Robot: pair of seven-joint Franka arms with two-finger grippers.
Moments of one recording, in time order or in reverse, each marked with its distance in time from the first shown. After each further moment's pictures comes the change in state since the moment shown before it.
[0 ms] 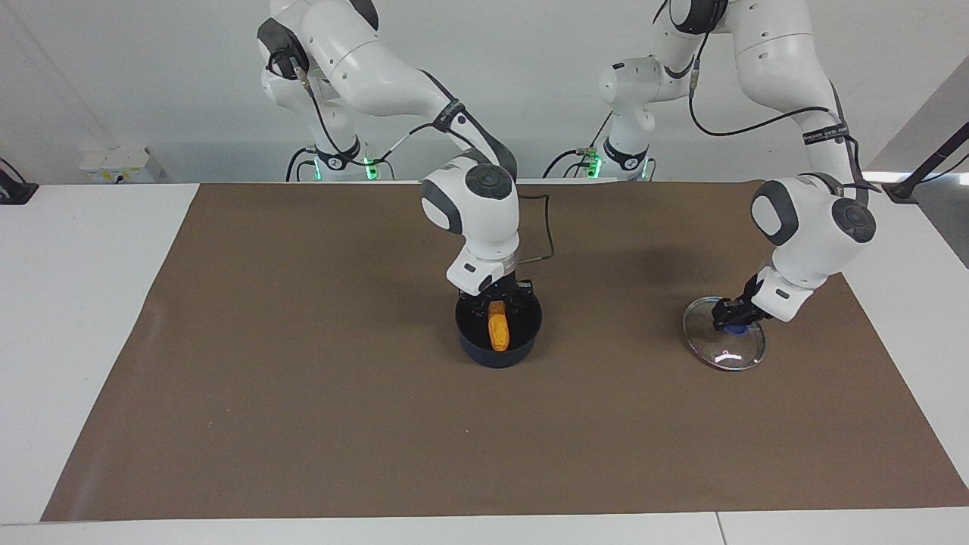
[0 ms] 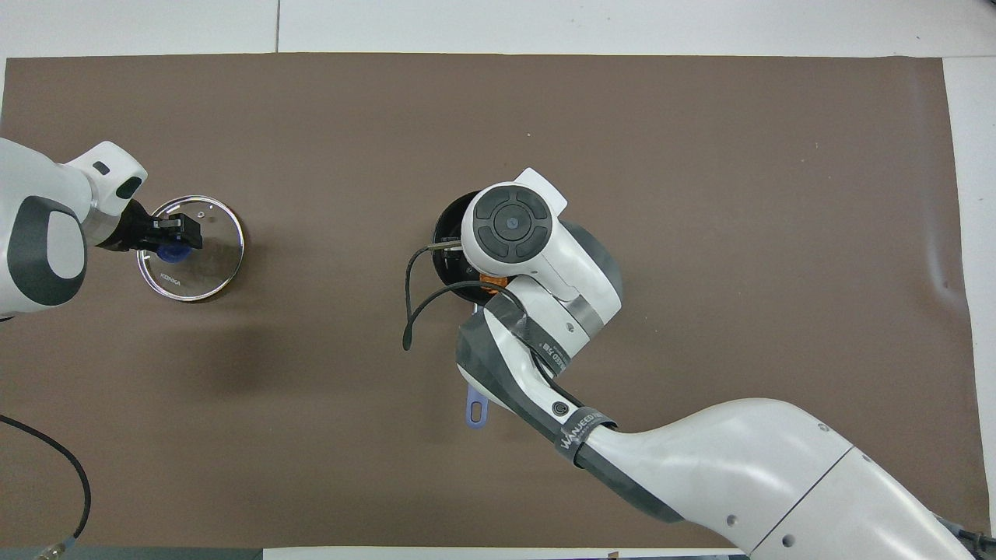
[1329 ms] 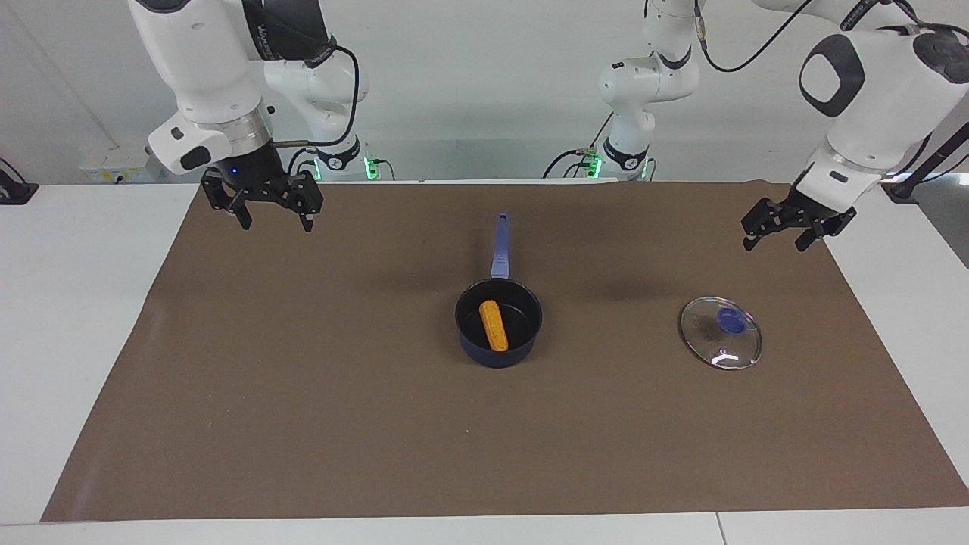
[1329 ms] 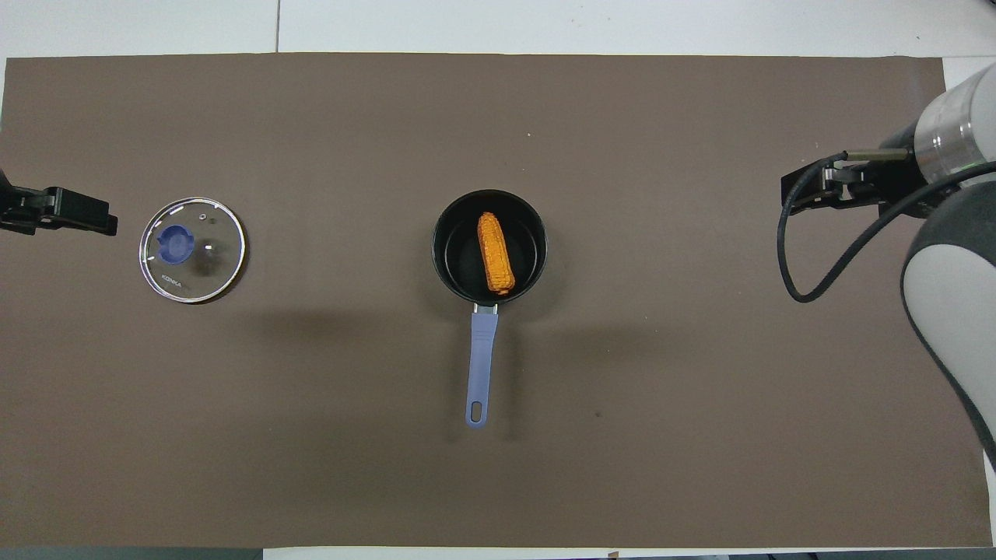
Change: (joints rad) left arm -0.039 -0.286 -0.020 0.266 0.052 -0.528 0.031; right arm -0.515 -0.476 -0.002 0.081 0.183 -0.654 -0.510
